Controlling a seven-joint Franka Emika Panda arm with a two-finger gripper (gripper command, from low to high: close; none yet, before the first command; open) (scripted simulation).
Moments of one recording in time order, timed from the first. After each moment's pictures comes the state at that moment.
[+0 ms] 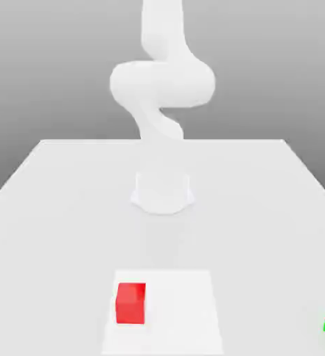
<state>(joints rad) 0.00 -0.71 -0.01 -2.34 0.00 2.35 0.79</state>
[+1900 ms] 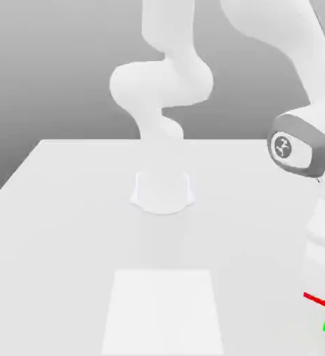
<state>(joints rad) 0.36 0.41 0.25 -2.25 -0.20 2.63 0.52</state>
